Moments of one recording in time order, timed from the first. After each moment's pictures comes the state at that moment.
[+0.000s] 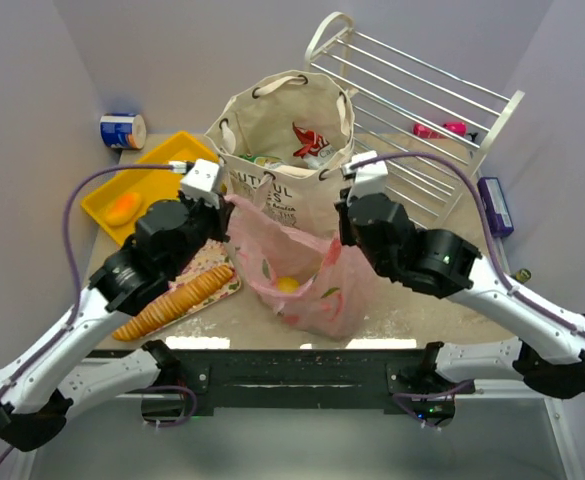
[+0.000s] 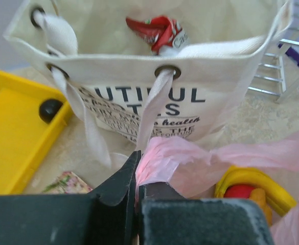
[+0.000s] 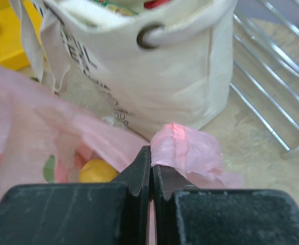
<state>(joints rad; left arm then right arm) -0.75 0.92 1.07 -0.39 -0.35 -0.17 1.09 1.14 1.38 -0.73 0.74 0.35</state>
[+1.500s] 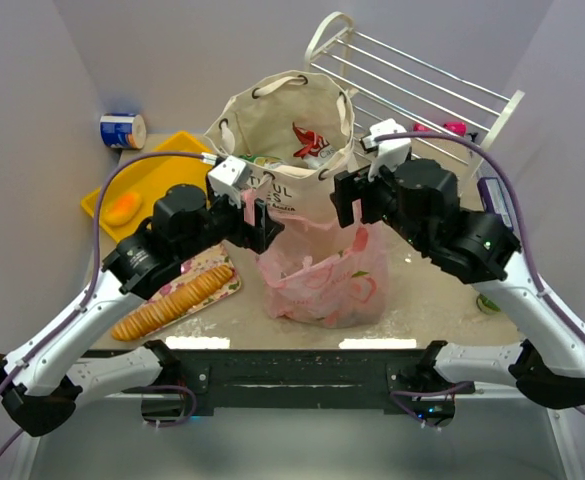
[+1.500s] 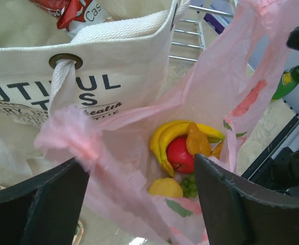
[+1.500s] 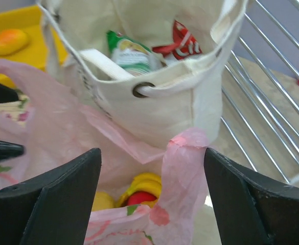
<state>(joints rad) -0.75 1.01 1.19 -0.48 -0.01 -0.25 0.89 1.17 1.60 -0.78 0.46 0.11</state>
